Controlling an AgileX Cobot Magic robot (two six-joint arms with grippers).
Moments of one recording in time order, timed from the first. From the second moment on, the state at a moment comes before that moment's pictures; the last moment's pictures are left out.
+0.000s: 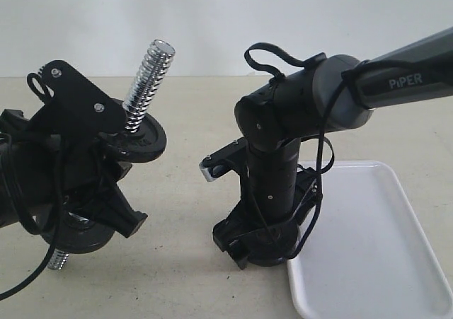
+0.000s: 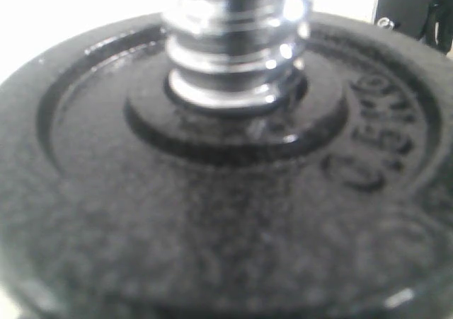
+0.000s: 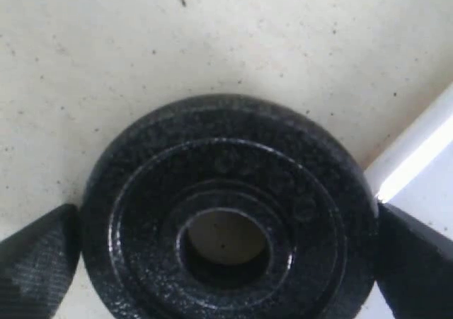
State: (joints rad) left arm -0.86 1.30 -0.61 -1.79 -0.52 1.89; right arm 0.71 2.04 -1.26 -0.05 0.86 0.07
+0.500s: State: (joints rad) left arm -0.86 1.30 -0.61 -1.79 -0.52 1.89; right arm 0.71 2.04 -1.26 -0.05 0.85 0.08
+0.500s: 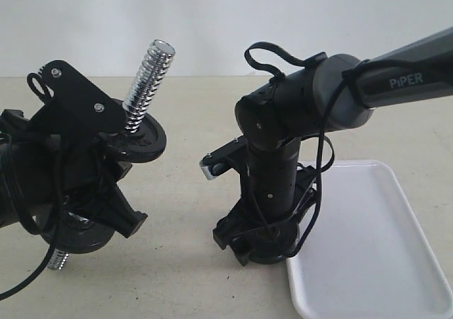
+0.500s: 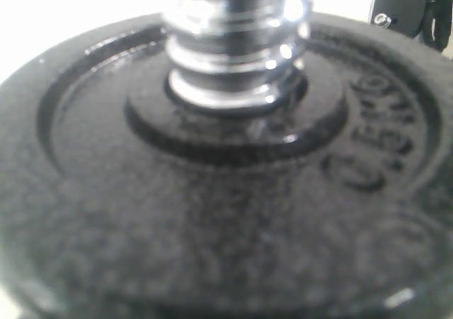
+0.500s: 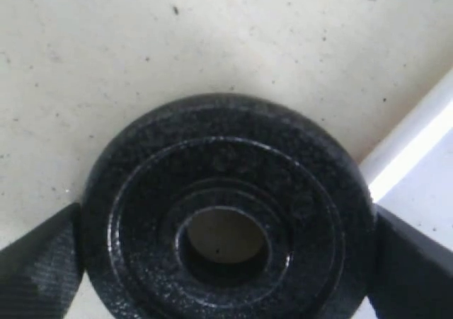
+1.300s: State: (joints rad) left arm -0.86 1.30 -0.61 -1.79 -0.52 1.89; right arm 0.71 2.04 -1.26 -0.02 0.74 0.02
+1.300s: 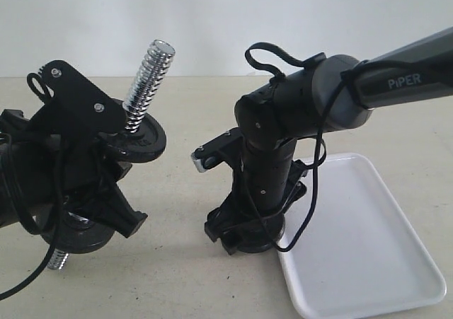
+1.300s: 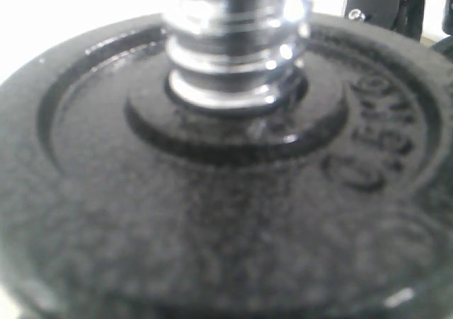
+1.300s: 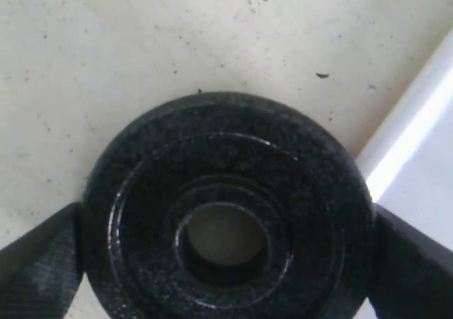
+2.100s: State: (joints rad) left arm -0.86 1.30 -0.61 -1.79 -0.58 1.89; right arm 0.71 2.01 -1.26 -0.03 0.75 -0.03
